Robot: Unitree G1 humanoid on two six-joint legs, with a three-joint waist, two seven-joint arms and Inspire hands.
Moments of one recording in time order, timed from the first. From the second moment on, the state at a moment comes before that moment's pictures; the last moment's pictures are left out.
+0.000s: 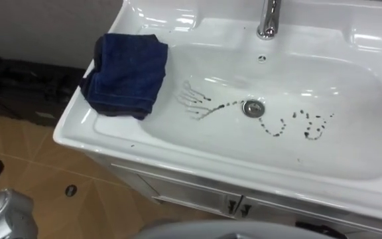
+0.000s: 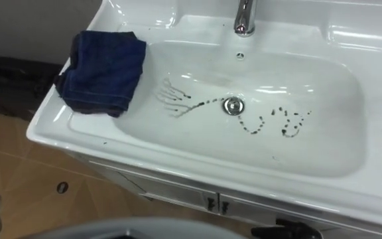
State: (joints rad) left arm 0.17 0.29 0.51 0.41 -0.48 -0.01 0.81; right arm 0.12 -0.30 -0.02 1.21 0.15 0.10 0.05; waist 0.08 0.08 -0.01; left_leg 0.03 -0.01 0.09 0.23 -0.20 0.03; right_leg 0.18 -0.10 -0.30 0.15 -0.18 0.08
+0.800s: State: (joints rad) left arm 0.11 0.30 0.33 -0.08 0.03 -0.05 0.69; right arm 0.10 -0.30 -0.02 1.25 0.11 0.04 0.12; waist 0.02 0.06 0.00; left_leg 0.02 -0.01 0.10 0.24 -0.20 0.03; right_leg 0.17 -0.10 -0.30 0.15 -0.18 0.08
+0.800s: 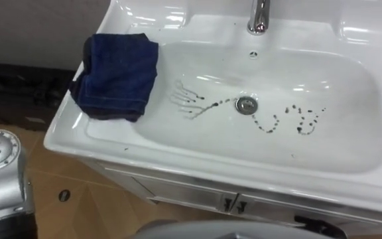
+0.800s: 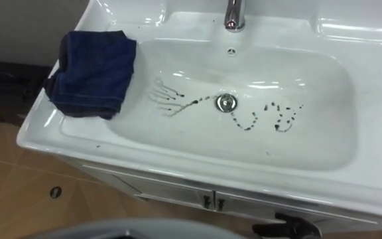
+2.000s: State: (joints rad) left arm 0.13 0.26 -0.01 0.03 0.32 -0.03 0.40; right arm 0.06 -0.27 0.03 1.29 0.15 0.02 0.14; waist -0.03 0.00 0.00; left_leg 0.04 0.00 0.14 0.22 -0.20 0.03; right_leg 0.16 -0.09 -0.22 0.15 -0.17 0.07
